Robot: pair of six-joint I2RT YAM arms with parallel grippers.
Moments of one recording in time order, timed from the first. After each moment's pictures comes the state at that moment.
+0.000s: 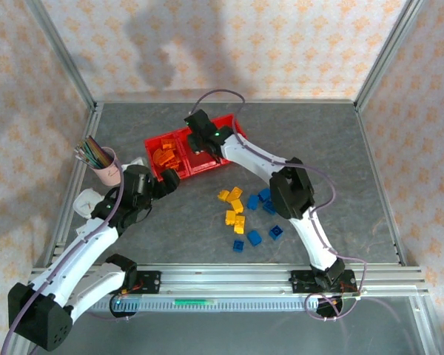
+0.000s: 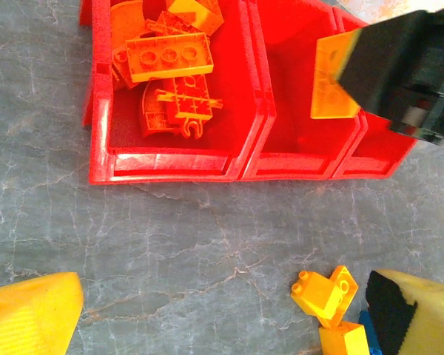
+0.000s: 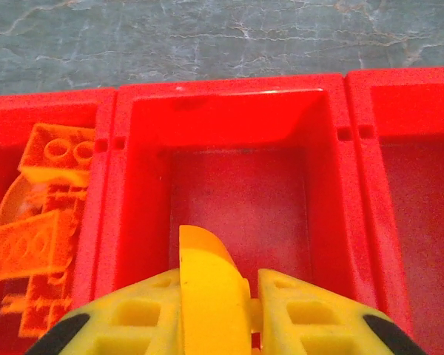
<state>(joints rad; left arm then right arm) -0.33 0.88 0.65 -0.45 -0.09 -0.81 0.77 2.33 2.12 -0.61 0.19 0.34</state>
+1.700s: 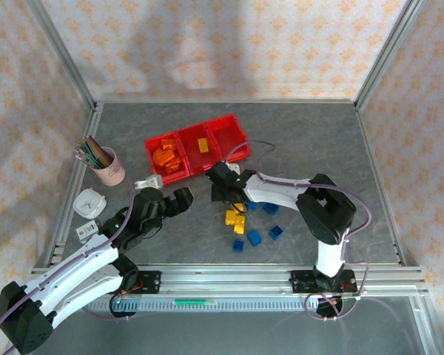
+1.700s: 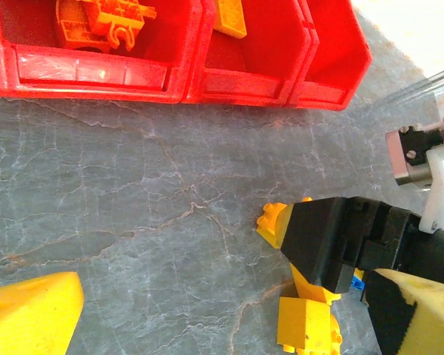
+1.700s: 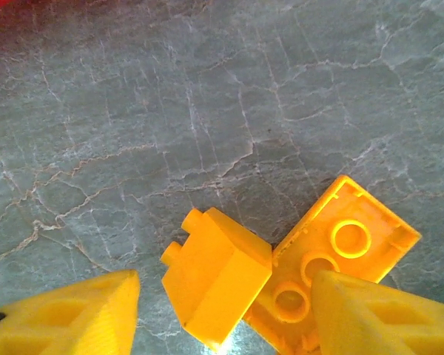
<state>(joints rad) -0.59 0.75 0.45 -0.31 -0.17 -0.91 0.88 1.85 1.21 -0.50 0.19 0.80</state>
